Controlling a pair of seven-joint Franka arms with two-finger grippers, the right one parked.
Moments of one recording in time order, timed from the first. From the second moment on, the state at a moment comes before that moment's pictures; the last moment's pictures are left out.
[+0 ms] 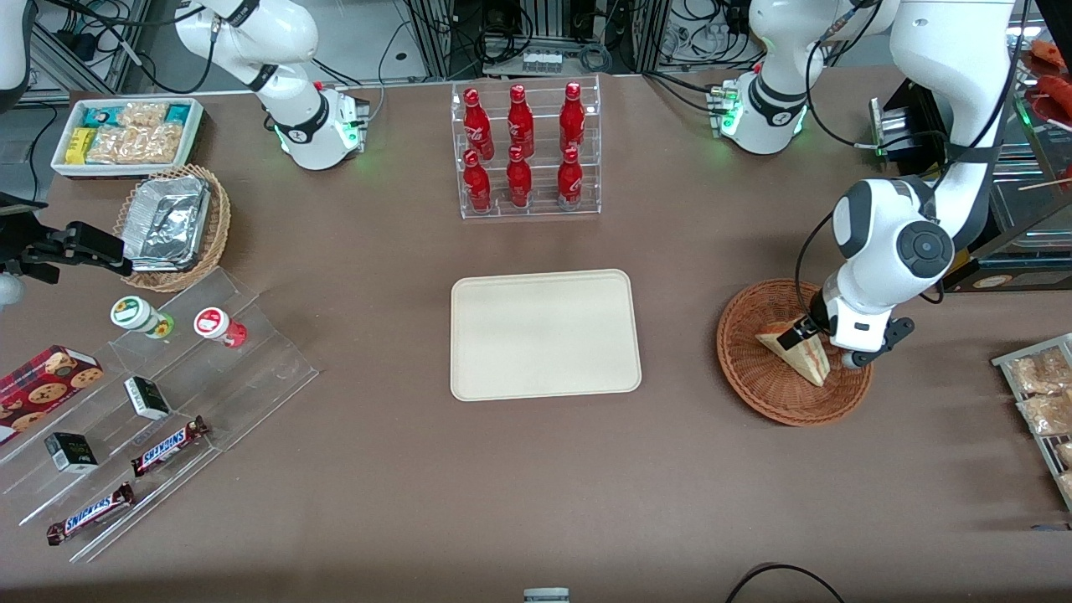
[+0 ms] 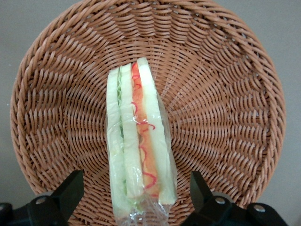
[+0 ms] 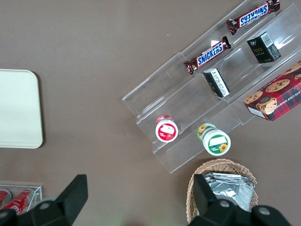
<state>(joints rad) 0.01 0.22 -0.09 -2.23 -0.01 2.42 -0.64</state>
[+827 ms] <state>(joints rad) 0.01 0.24 -0.09 -2.23 -0.01 2.44 -0.67</state>
